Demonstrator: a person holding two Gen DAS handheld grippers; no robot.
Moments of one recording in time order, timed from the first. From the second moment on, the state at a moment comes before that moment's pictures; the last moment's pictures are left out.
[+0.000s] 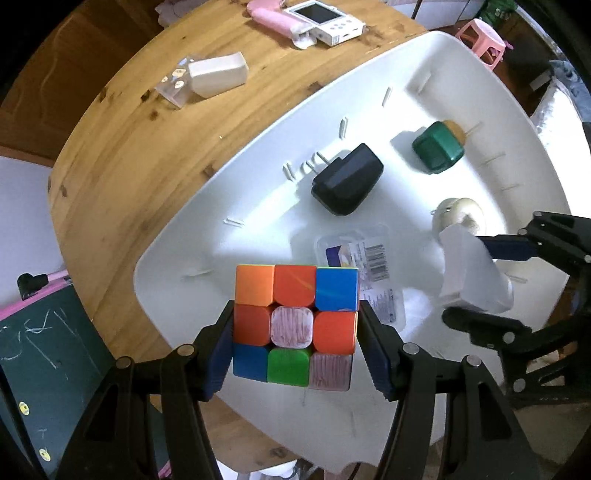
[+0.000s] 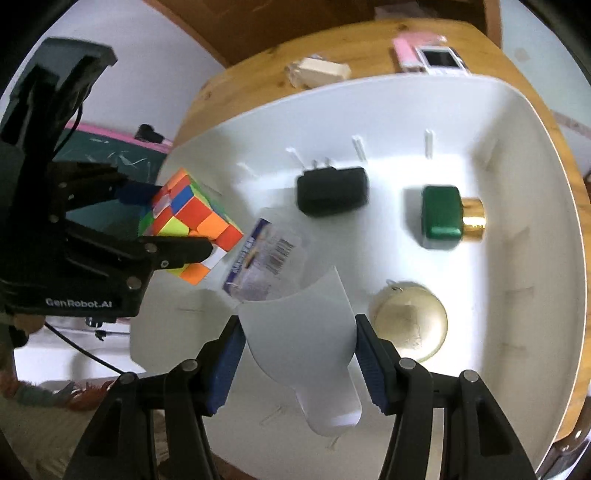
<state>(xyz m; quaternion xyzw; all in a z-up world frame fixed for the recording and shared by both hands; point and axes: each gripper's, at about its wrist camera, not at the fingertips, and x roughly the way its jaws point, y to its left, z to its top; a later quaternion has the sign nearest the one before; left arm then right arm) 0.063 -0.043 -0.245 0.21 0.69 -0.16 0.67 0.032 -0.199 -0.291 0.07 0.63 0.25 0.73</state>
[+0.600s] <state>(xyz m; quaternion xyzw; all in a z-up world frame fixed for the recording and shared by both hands) 0.082 -0.040 -0.254 0.15 0.68 -0.16 0.70 0.018 -0.177 -0.301 -0.11 0.63 0.11 0.76</state>
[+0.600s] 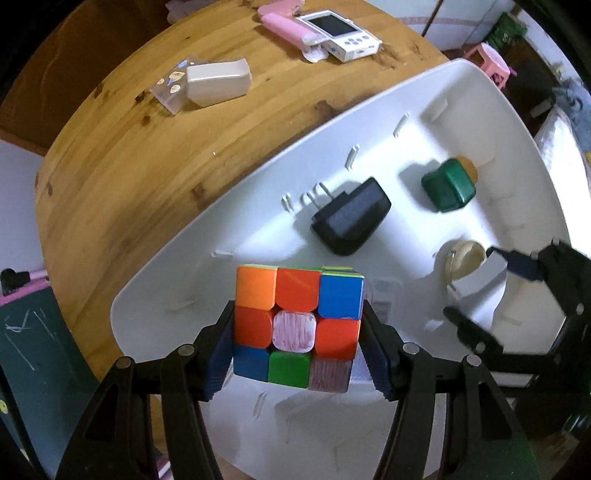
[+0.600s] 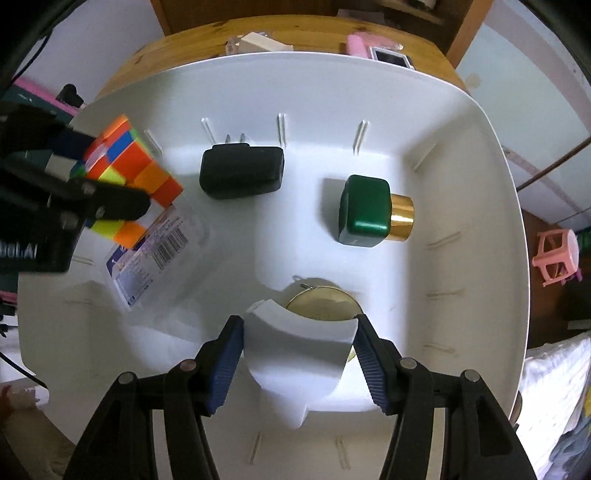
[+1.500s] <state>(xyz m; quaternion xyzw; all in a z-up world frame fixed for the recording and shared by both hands) 0.060 -0.039 -0.257 0.17 0.69 -0.13 0.69 0.026 -0.195 -0.256 -0.04 0.59 0.13 0.80</state>
